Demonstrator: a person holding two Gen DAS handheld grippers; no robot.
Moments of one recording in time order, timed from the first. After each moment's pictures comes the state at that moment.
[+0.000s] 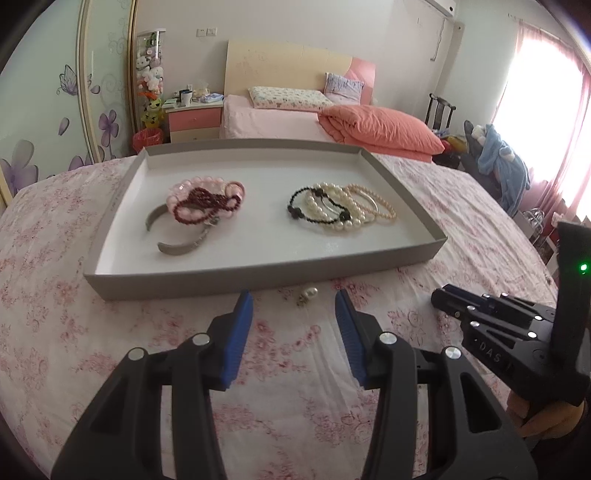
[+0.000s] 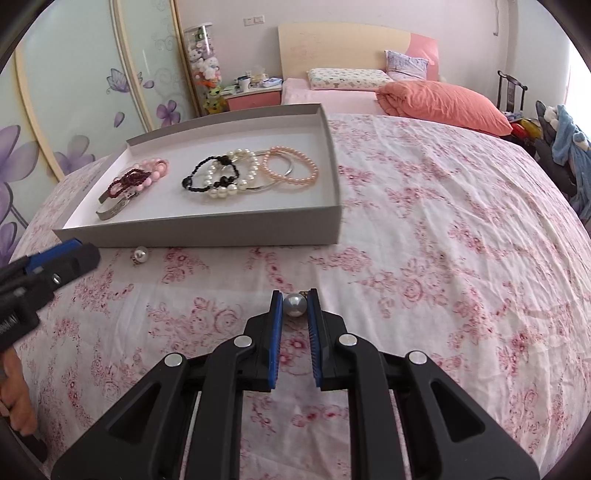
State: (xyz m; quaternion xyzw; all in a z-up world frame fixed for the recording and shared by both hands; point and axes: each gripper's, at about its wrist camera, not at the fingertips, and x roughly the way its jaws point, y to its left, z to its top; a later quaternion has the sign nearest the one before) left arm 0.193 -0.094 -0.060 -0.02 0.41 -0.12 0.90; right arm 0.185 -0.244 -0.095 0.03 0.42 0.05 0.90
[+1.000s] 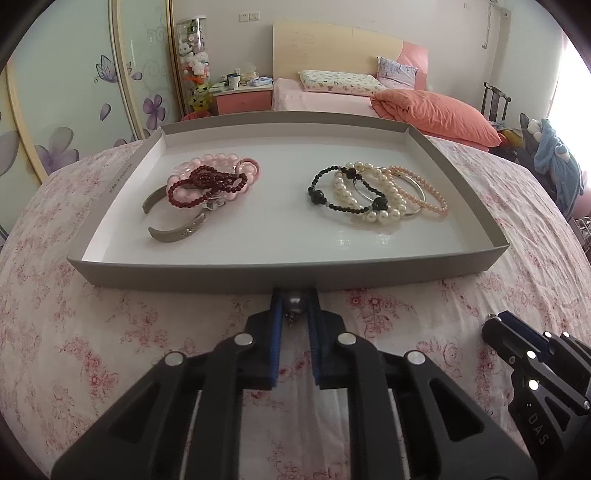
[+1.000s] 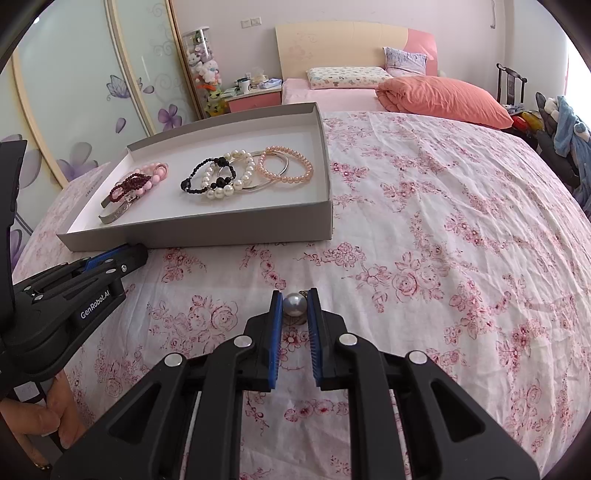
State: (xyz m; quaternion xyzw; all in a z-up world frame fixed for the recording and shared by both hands) left arm 0.221 -0.123 -0.086 -0.01 0.44 -0.01 0.90; right arm 0.181 -0.250 -0.095 0.04 0.43 0.06 0.90
